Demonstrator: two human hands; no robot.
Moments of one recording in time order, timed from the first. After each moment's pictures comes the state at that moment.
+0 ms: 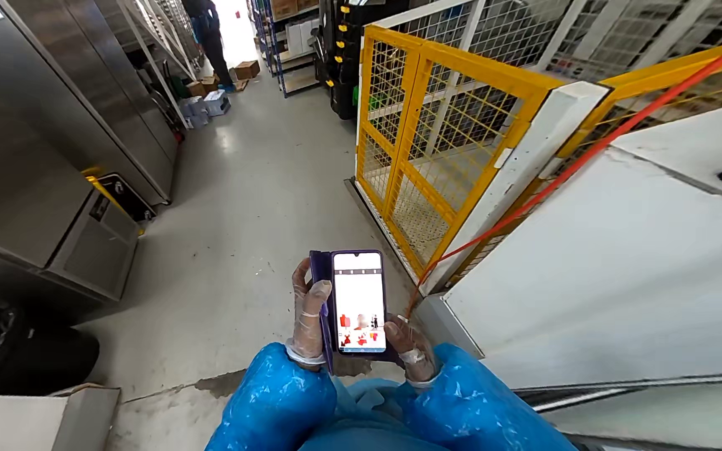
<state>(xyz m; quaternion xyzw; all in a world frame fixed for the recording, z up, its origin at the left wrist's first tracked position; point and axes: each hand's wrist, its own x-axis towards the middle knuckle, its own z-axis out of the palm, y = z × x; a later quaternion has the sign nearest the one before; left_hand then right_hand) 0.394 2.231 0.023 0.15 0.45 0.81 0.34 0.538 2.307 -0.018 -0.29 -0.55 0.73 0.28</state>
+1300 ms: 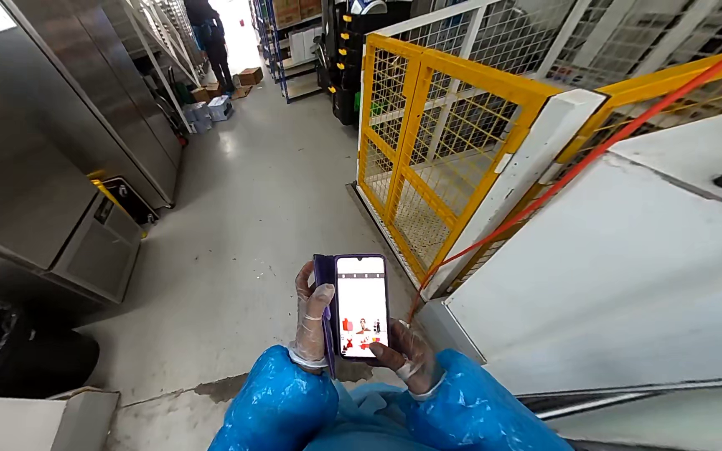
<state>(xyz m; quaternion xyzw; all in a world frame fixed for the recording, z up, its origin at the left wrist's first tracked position) 0.395 2.227 0.021 0.16 0.43 0.82 0.35 0.542 2.298 -0.011 -0.28 -0.59 0.71 0.26</state>
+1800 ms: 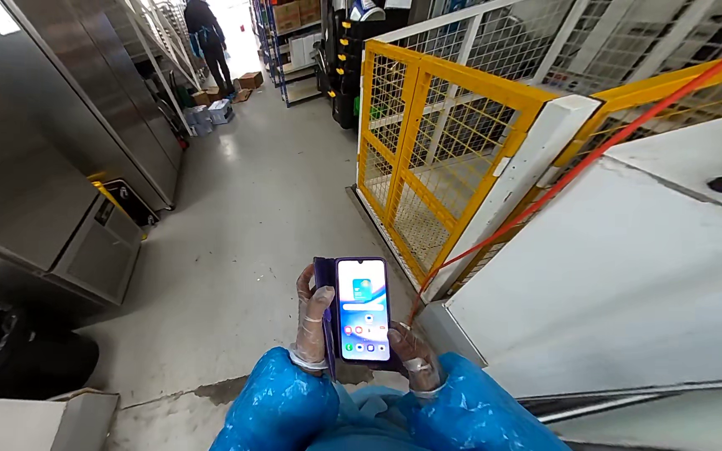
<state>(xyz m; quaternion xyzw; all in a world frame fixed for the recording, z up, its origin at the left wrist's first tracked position) 0.393 2.223 0.017 0.17 0.41 0.82 0.36 0.544 2.295 -0.014 -0.30 -0.53 0.75 0.26</state>
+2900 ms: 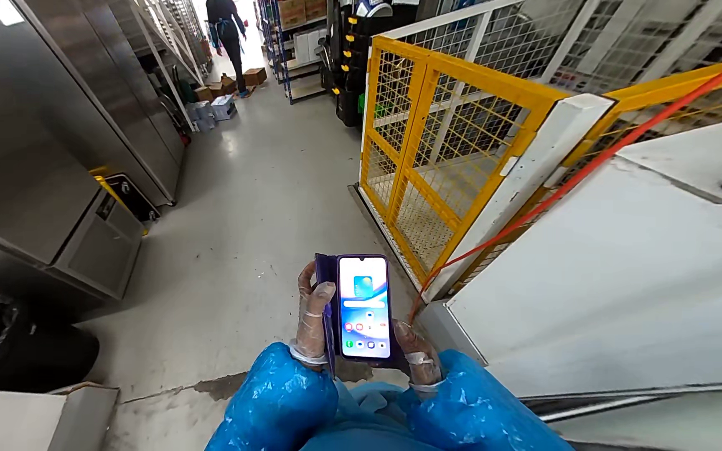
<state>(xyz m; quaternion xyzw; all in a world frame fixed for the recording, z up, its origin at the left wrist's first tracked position) 0.386 2.217 0.014 0.17 0.40 0.82 0.36 0.540 2.298 -0.030 -0.27 -0.53 0.76 0.26</state>
